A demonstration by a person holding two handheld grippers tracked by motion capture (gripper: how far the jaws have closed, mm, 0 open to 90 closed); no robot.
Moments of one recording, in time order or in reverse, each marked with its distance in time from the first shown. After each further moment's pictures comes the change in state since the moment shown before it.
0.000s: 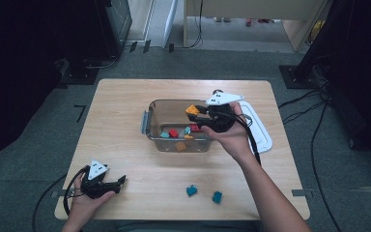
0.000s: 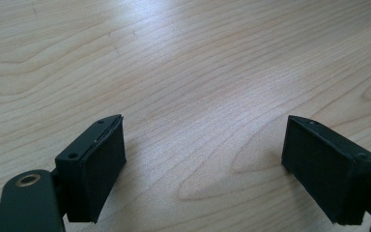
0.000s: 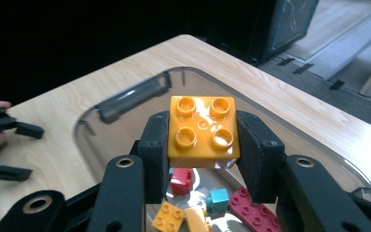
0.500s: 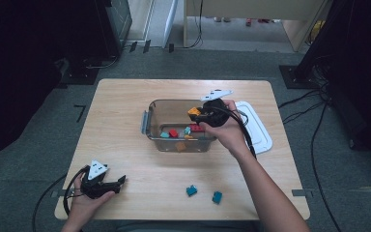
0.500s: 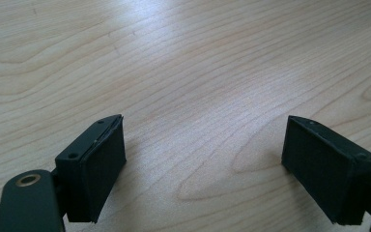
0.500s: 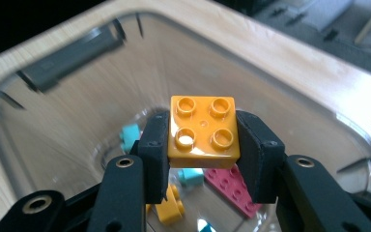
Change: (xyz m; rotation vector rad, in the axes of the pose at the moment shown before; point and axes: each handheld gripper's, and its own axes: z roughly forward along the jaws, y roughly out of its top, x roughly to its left) left arm 0.000 0.000 0.000 0.000 -0.002 -0.001; right arm -0.025 -0.013 0.039 0.191 -0.056 0.049
